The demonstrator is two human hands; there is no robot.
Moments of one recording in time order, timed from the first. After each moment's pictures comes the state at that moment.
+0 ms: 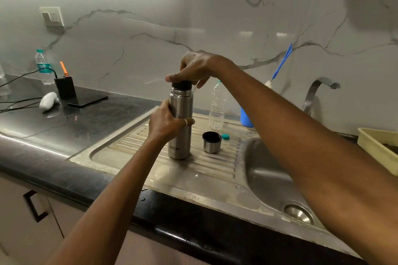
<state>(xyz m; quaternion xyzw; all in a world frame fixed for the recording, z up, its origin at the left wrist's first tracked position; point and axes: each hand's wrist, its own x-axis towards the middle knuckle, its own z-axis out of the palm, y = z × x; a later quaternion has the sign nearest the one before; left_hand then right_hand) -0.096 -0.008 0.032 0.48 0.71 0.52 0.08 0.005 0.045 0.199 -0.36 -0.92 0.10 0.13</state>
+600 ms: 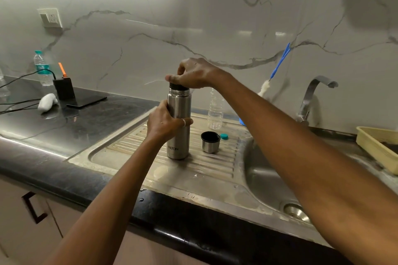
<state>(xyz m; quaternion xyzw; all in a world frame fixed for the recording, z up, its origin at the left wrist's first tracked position) -0.095 -0.009 0.035 0.48 0.71 0.51 0.08 0.009 0.048 0.177 -0.34 -0.92 0.05 0.18</state>
